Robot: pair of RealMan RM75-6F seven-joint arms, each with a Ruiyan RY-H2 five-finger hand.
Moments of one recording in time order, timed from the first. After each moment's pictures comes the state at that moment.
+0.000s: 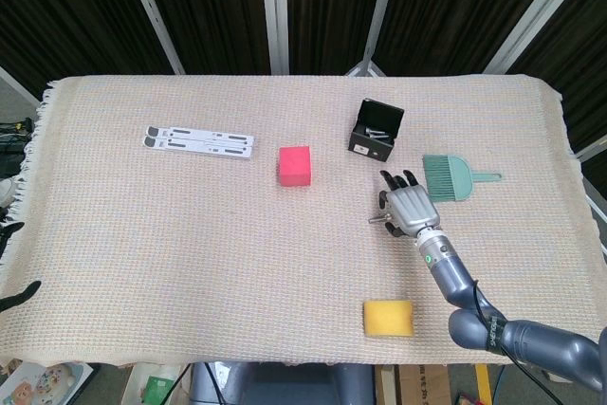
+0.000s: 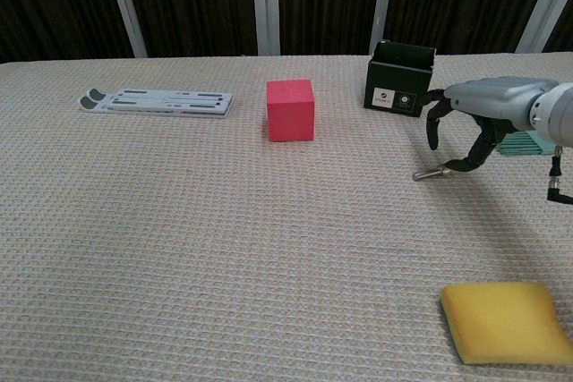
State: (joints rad) left arm -0.01 -1.08 -0.07 -1.68 1.46 1.58 0.10; right arm 0.77 -1.45 0.18 -1.45 -0.86 0.85 -0.52
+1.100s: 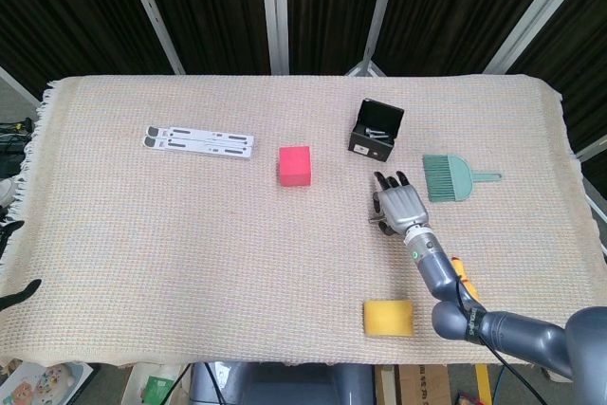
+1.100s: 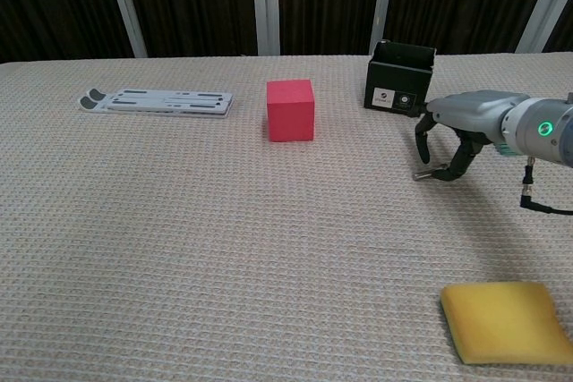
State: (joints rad) left arm -0.02 -1.09 -0.08 -1.68 1.45 1.57 0.12; right arm 0.84 -1.53 0.15 -1.36 -0.78 0.85 -0.55
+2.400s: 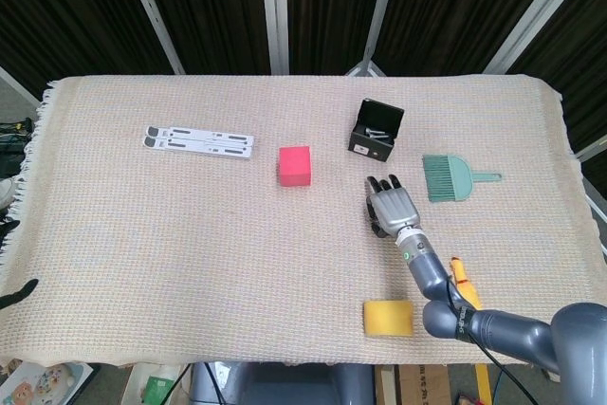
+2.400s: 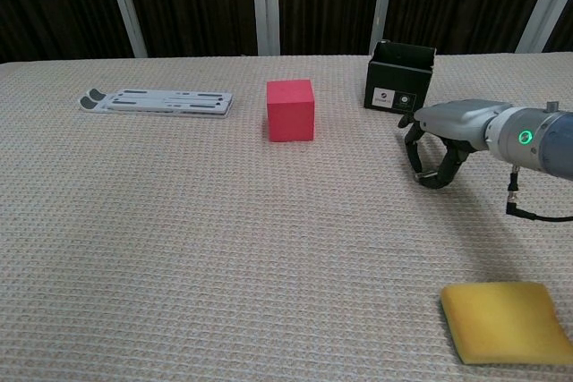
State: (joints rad) left arm -0.01 -1.08 -0.08 -1.68 1.44 1.58 0.11; right arm 0.87 -1.58 0.14 -1.34 -0.73 0.85 -0.57
